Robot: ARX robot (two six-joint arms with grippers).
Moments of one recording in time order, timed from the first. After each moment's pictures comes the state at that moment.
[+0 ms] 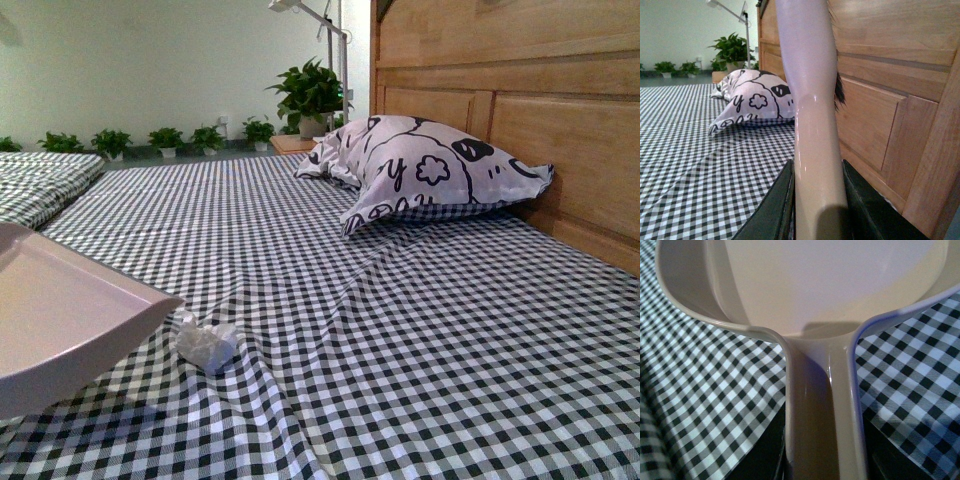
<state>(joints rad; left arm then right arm) 0.51 1.41 0.60 0.07 0.74 0.94 0.50 0.36 0.21 0.35 0.56 -0.12</state>
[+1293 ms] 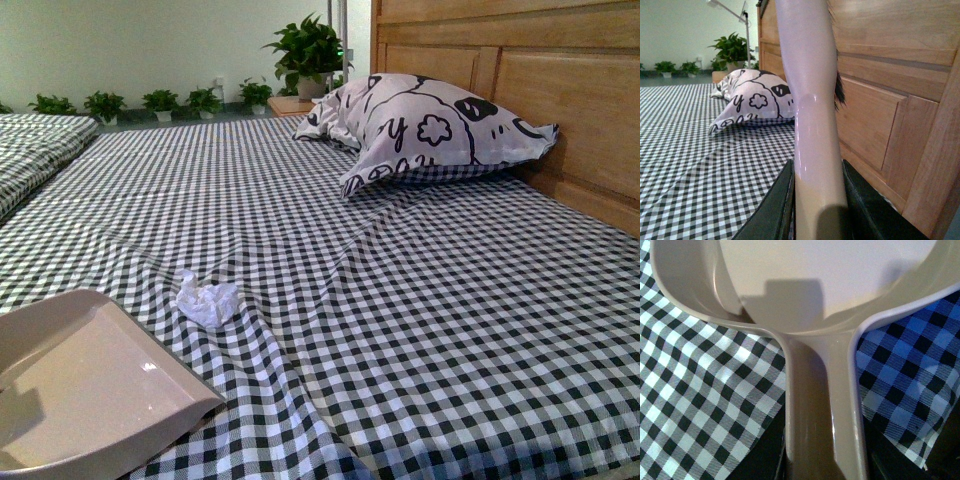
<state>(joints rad) 0.49 1.64 0.75 -0.21 0.66 1.24 0.50 0.36 0.21 0.35 0.56 -0.12</state>
